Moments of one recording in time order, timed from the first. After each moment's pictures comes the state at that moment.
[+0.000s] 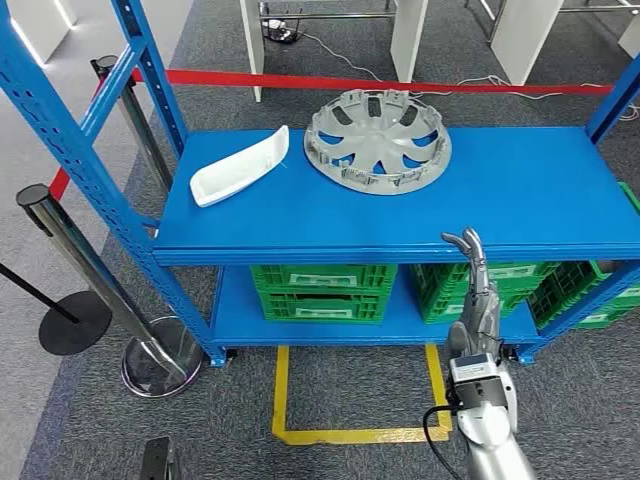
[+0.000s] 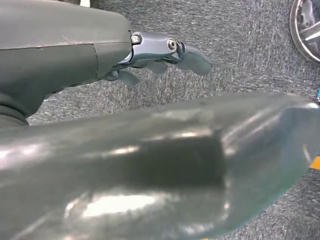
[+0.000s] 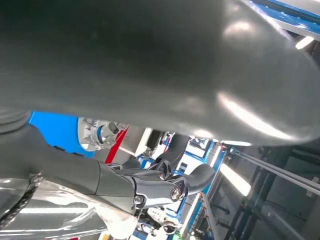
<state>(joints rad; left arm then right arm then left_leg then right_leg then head) 0.18 -0.18 -0.03 -0.66 0.10 0.45 -0.21 -0.07 0.05 0.18 -1.55 0.32 -0.32 -0.58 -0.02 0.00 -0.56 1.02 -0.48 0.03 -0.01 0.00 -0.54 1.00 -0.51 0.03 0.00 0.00</state>
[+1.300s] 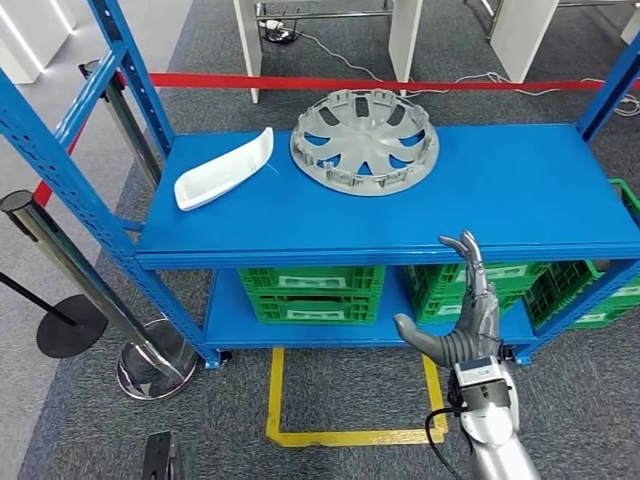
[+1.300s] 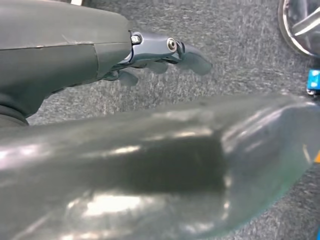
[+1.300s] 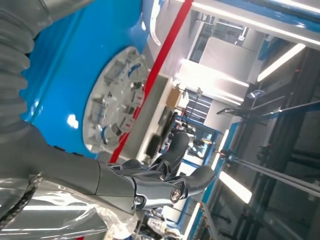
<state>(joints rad) 0.13 -0.16 -0.07 -0.60 0.15 0.46 -0.25 -0.07 0.03 0.19 -1.53 0.28 -0.28 -0.61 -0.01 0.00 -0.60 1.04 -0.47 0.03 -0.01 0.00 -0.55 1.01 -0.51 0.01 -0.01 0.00</state>
